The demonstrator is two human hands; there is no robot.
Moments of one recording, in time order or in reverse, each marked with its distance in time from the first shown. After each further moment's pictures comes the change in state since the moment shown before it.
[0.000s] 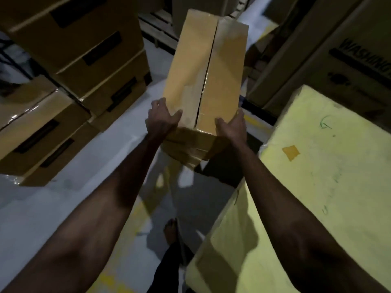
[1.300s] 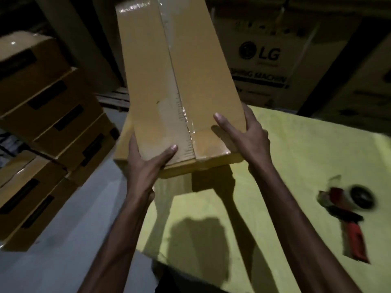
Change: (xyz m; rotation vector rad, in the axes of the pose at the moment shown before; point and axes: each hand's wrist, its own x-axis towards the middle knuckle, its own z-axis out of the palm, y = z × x) left_hand -0.458 0.213 0.054 -0.766 0.045 0.163; right_hand -0.327 0.152 -0.397 0.277 0.306 -0.339
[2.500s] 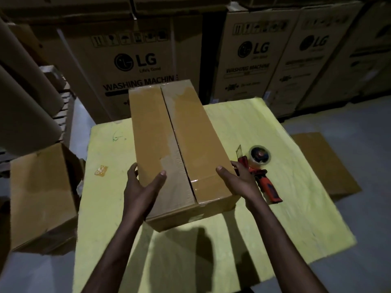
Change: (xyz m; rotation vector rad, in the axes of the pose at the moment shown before) left_hand -0.003 -0.065 0.186 0.355 -0.526 -0.025; right_hand -0.066 0.191 -0.146 0.103 0.291 0.612
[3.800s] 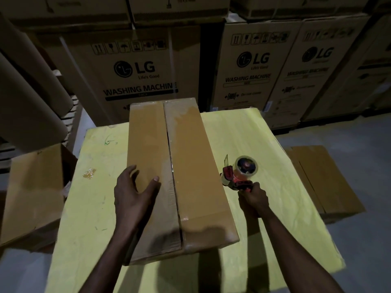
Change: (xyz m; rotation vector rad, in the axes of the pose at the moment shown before) left_hand -0.046 0.035 0.061 0.111 0.160 0.172; right_hand 0.129 0.134 -0.086 -0.445 0.102 0.158
